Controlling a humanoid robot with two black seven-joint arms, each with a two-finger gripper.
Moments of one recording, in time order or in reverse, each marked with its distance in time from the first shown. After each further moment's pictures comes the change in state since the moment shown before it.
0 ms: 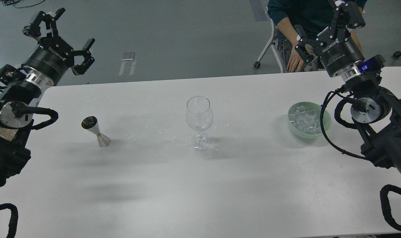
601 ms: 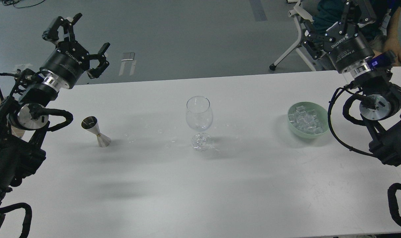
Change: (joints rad) left arm 0.018 -0.030 0.016 -0.008 0.007 0.000 -0.002; right arm 0.024 -0.023 -0.010 0.026 0.000 0.000 -0.012
